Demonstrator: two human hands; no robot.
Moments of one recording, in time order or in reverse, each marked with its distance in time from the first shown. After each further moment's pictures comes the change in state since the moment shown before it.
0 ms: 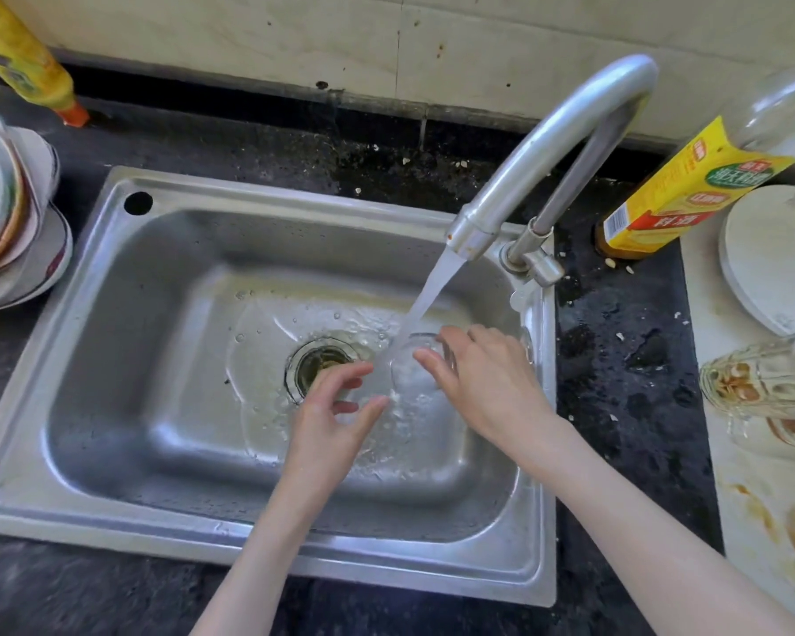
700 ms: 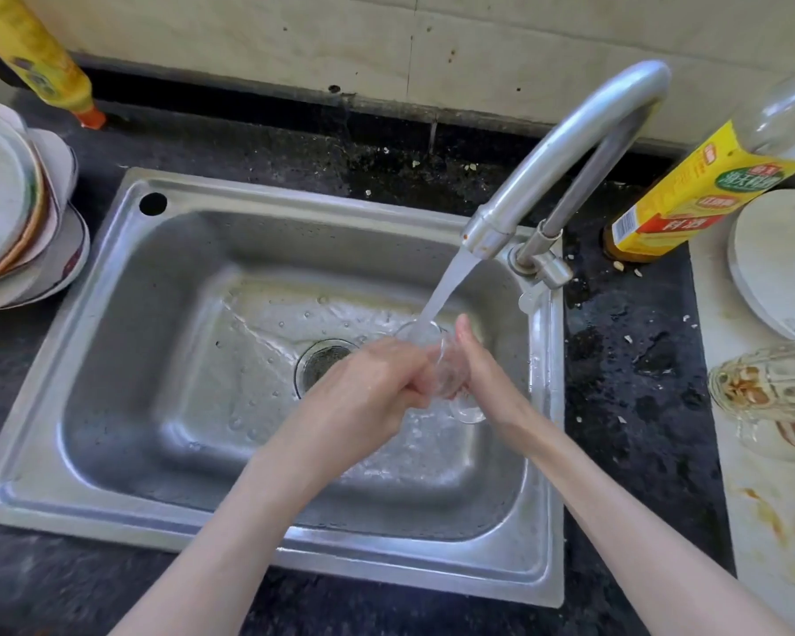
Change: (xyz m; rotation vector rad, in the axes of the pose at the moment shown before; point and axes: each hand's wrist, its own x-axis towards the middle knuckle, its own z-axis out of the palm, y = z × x) left_hand 0.021 0.068 -0.013 0.505 -0.377 0.441; right_hand 0.005 -0.003 0.016 1.201 -0.286 0.159
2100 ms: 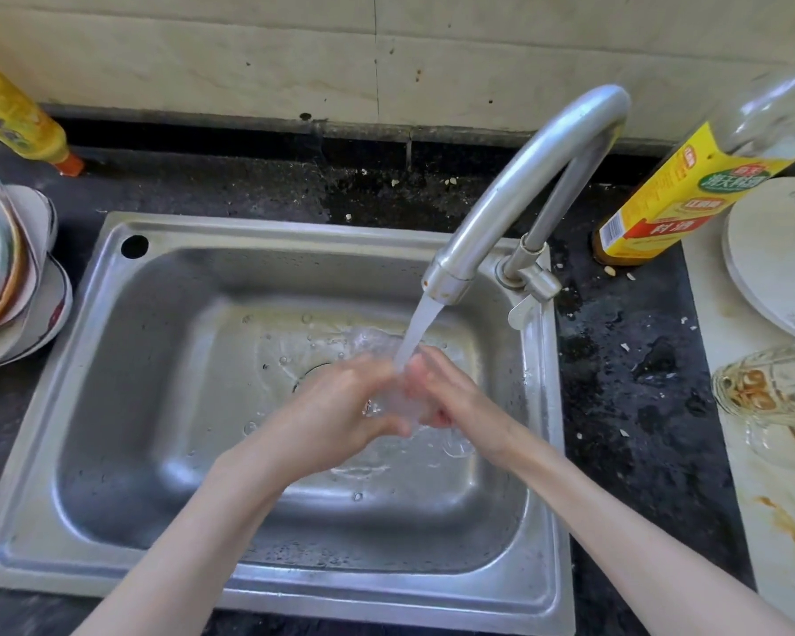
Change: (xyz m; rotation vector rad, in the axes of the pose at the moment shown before) left_hand 0.022 -0.010 -0.020 -0.036 -0.254 -0.040; right_hand 0.005 -0.001 -0.001 0.145 -0.142 -0.009
